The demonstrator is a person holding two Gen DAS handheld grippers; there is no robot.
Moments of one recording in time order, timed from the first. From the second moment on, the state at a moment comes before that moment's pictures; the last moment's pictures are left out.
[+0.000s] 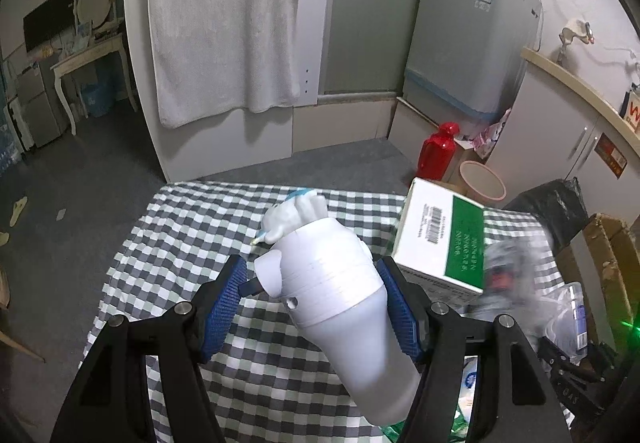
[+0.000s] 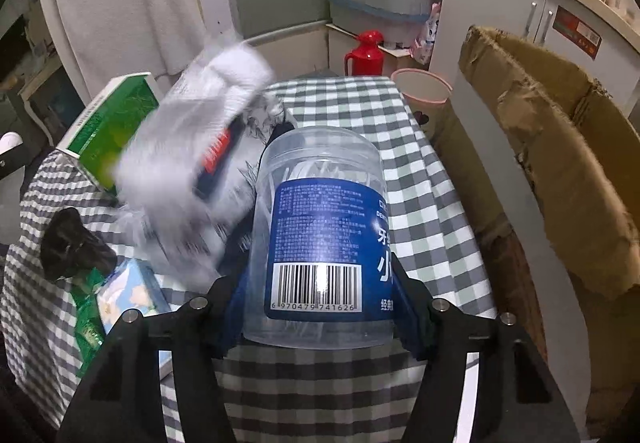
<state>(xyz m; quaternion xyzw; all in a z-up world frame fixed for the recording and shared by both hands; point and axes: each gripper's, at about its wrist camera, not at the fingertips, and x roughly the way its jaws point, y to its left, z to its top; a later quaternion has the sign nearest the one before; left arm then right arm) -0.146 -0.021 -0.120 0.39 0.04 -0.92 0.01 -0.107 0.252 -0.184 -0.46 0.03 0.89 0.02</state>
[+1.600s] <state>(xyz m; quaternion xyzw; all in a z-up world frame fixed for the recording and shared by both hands) -0.042 0.137 0.028 0.27 0.00 -0.95 -0.12 0.033 0.326 0.002 -0.28 0.04 0.96 0.05</state>
